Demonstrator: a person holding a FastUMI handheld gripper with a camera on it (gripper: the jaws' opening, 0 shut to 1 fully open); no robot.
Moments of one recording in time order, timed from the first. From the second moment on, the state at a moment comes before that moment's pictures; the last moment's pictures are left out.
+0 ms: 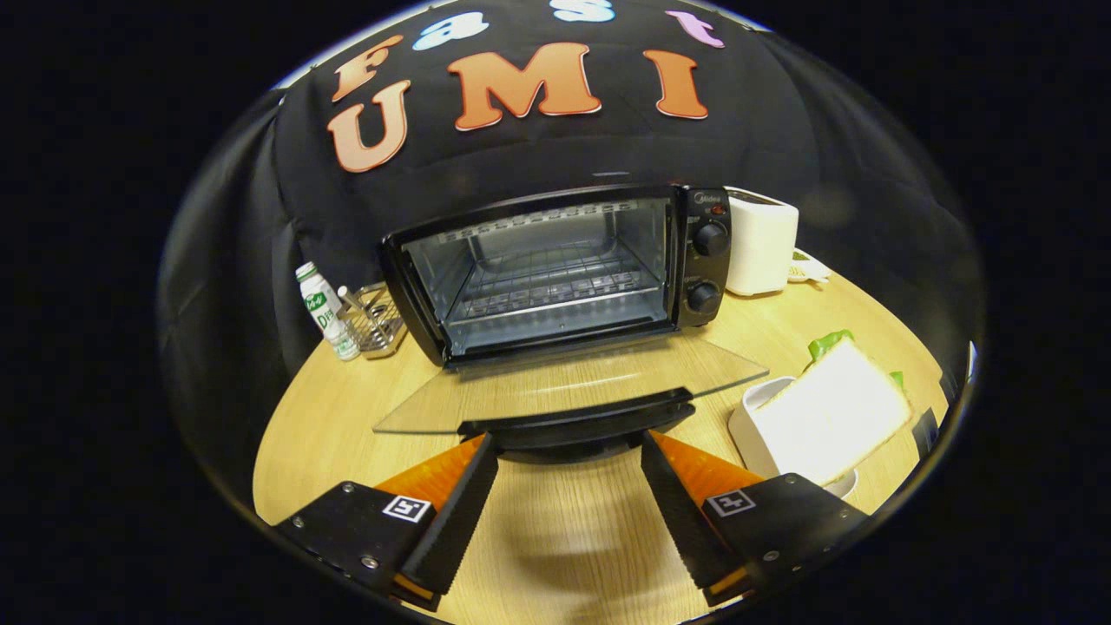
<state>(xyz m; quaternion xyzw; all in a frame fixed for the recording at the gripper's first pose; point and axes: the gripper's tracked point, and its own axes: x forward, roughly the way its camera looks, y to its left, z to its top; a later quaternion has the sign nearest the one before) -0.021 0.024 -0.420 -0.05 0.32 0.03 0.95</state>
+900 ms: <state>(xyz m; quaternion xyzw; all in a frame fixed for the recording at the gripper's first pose) 0.119 0.035 -0.303 0.01 0.22 0.03 0.97</state>
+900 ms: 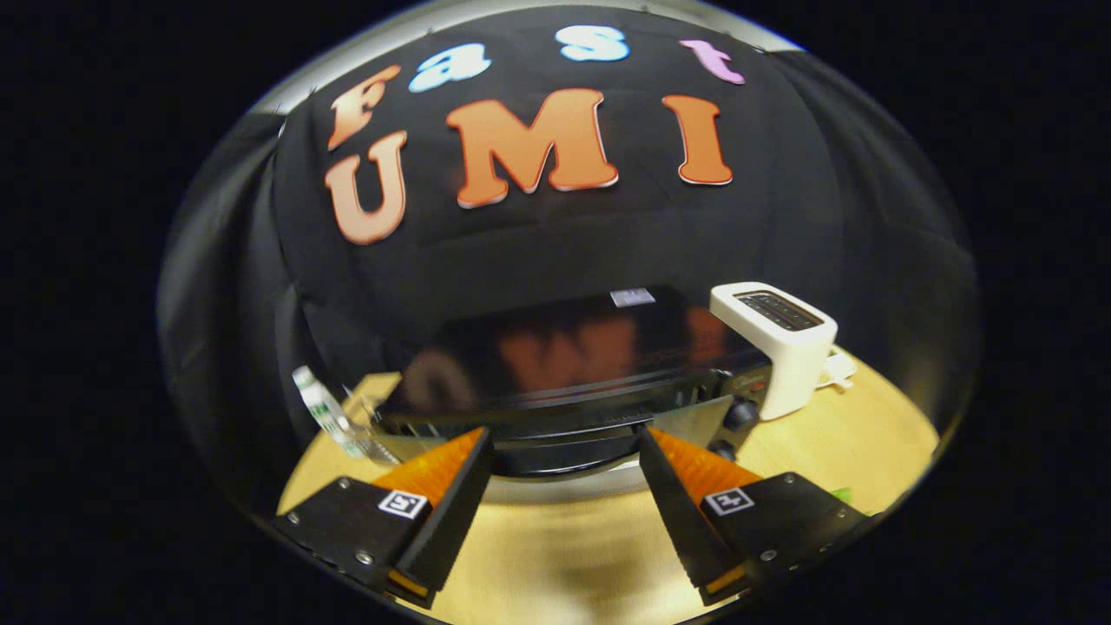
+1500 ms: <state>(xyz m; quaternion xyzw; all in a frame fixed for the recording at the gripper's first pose) 0.157 0.050 -0.281 -0.03 0.21 0.03 0.98</state>
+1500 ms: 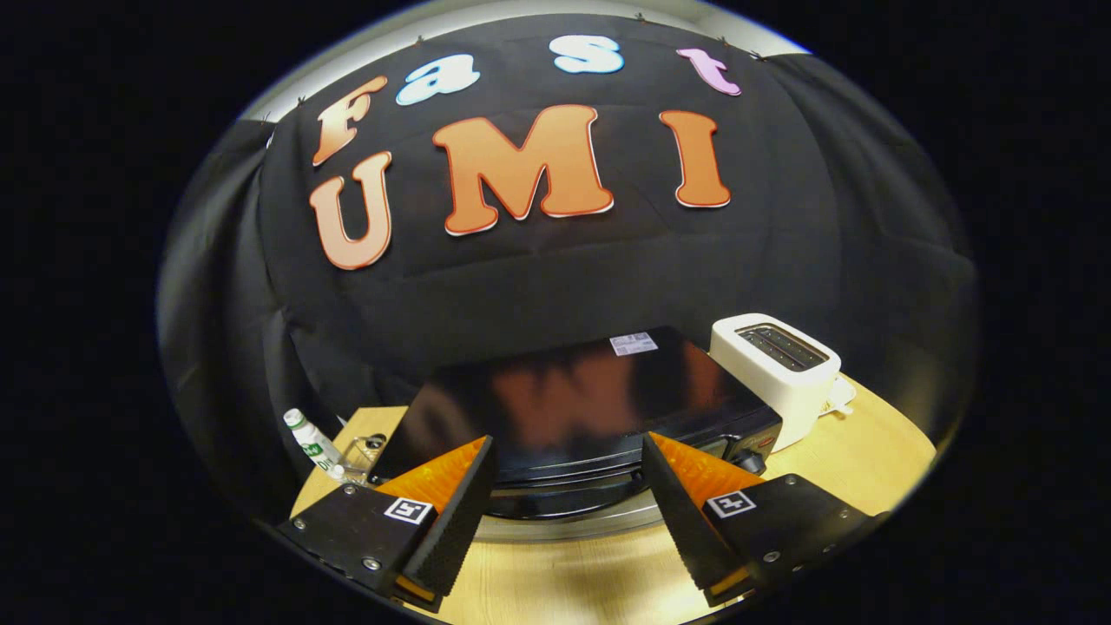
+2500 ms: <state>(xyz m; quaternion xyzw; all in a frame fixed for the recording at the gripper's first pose) -0.003 0.019 -0.395 -0.07 0.32 0.03 0.94</state>
